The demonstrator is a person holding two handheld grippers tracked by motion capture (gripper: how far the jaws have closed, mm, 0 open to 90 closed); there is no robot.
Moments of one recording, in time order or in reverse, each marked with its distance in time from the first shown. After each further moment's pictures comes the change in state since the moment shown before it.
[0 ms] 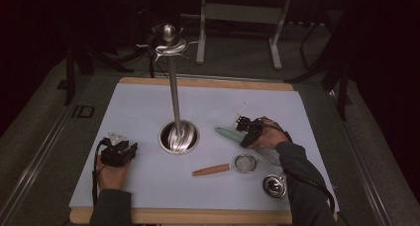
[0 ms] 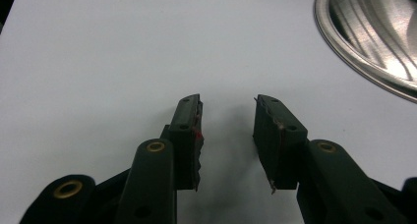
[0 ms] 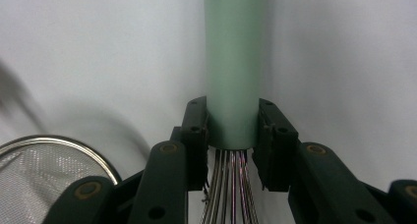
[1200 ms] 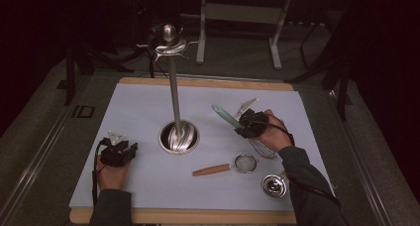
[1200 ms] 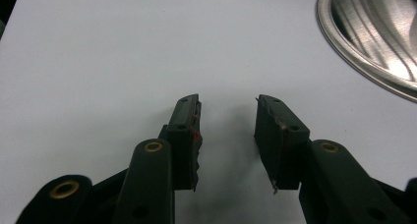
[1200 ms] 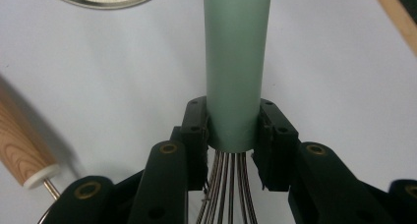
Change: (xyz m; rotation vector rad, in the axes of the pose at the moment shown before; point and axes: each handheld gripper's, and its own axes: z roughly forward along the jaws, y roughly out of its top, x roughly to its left) left arm 0.000 0.000 0.000 0.000 0.006 -0.001; right arm 0.027 -0.003 -0.058 -0.349 -0.175 -0.026
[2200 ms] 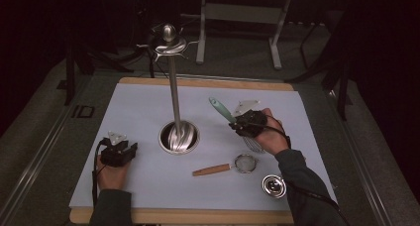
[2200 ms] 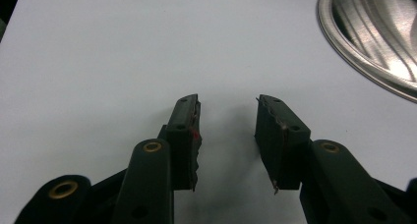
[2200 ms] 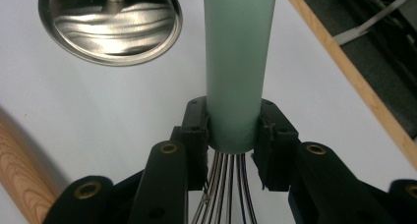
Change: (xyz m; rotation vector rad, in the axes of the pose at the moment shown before) left arm 0.000 0.000 0.000 0.001 0.002 0.001; right arm 0.018 0.012 -0.020 -0.167 -0.089 -0.039
